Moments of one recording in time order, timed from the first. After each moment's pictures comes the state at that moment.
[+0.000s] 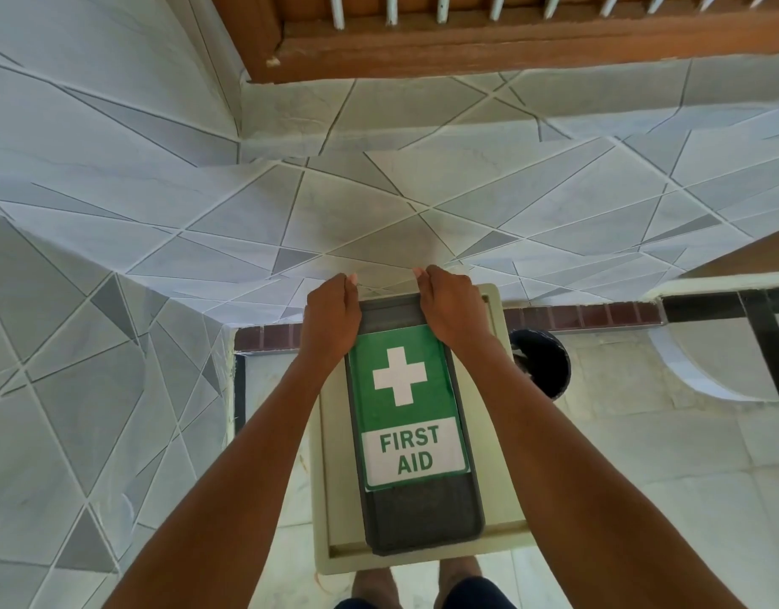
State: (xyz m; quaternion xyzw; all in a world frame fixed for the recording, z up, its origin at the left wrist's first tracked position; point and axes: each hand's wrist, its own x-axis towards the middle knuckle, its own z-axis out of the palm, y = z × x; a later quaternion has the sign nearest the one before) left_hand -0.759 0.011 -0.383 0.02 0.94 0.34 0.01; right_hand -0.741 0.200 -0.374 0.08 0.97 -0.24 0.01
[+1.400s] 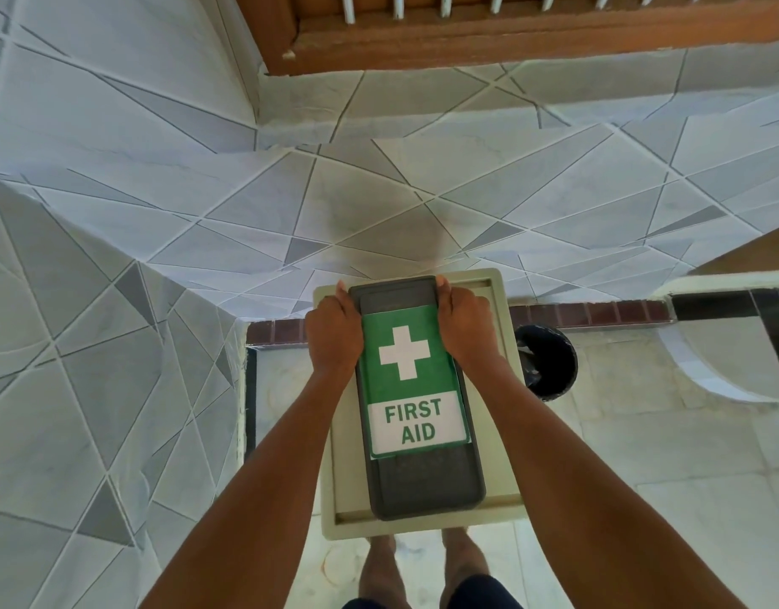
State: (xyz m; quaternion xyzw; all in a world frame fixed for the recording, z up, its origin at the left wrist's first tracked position) left_hand -0.703 0.012 -0.379 -0.12 0.92 0.36 -0.04; right_hand -0.683 0.195 -0.374 0.19 0.92 -0.34 0.02
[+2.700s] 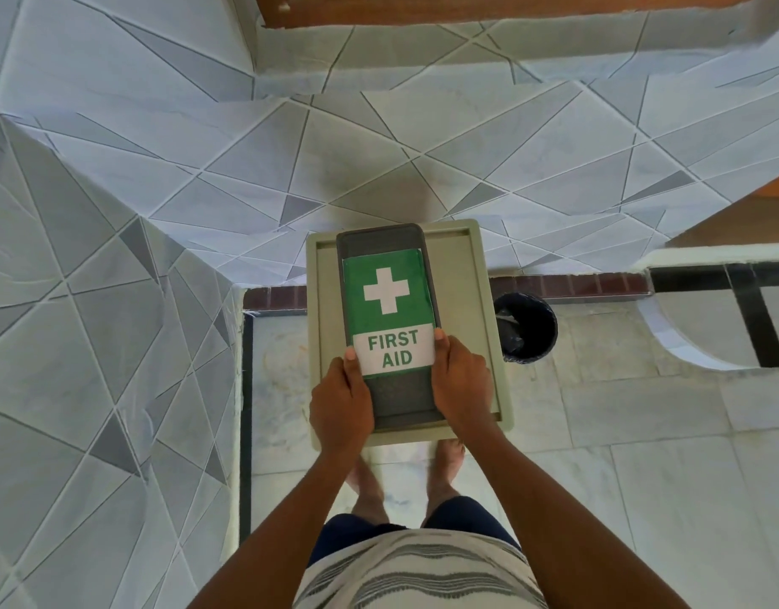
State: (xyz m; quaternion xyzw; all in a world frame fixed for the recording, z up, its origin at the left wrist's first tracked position) left_hand -0.493 0.015 -0.379 -0.19 0.92 0.35 0.02; right_hand -0.500 0.179 -0.383 0.24 0.92 -0.30 0.03
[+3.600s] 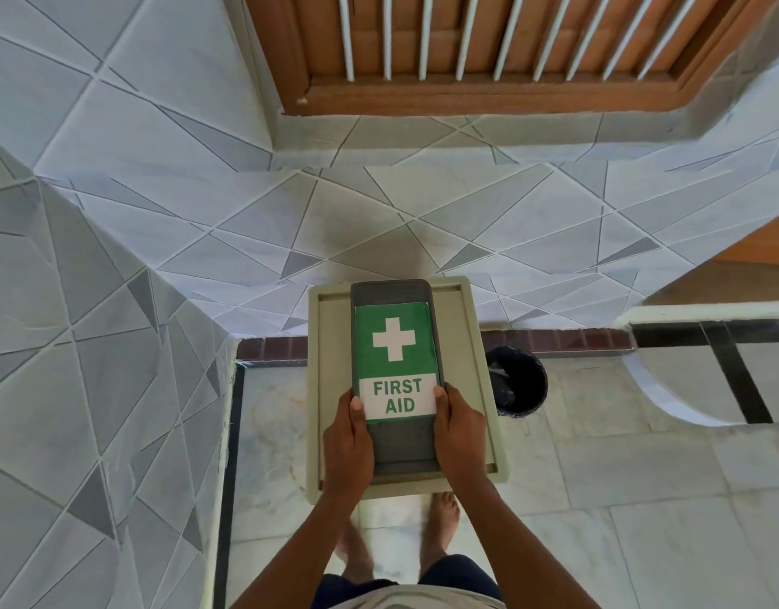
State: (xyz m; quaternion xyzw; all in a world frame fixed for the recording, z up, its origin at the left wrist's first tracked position) left_hand -0.494 0.025 -0.368 -0.11 0.85 0.52 0.03; right_hand -0.488 0.181 -0.379 0.21 0.89 -0.41 -0.06
